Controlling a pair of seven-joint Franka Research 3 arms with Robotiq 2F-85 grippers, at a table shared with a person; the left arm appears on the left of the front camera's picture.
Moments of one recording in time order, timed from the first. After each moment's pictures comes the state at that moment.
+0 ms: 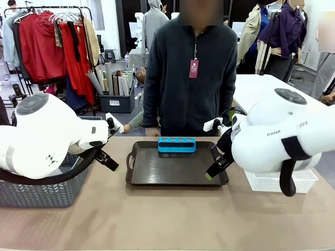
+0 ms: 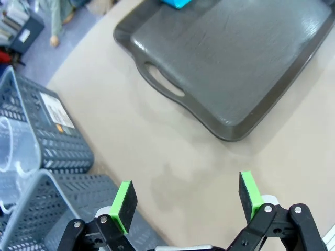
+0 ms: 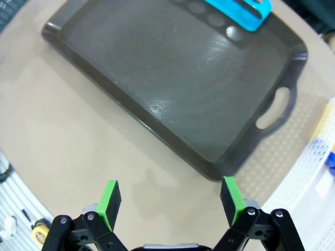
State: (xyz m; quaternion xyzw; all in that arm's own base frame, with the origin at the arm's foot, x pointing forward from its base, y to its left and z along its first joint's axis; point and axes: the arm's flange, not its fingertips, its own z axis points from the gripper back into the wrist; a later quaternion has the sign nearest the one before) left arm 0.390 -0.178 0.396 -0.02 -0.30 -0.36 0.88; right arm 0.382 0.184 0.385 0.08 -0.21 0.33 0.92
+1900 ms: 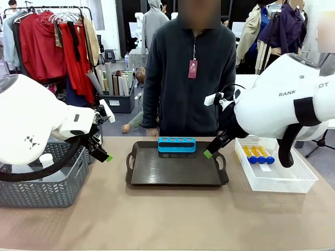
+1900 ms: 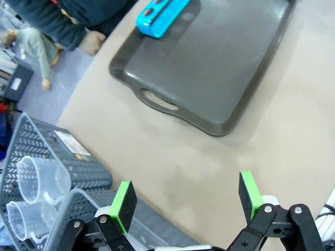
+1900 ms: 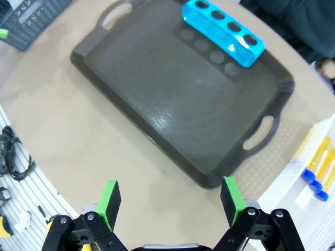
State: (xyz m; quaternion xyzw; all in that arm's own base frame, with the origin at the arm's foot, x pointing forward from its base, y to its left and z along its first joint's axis) left arm 0.382 -0.157 0.439 -0.04 -0.31 -0.46 0.83; right arm 0.396 0.187 0.456 0.10 -0.22 0.35 0.91
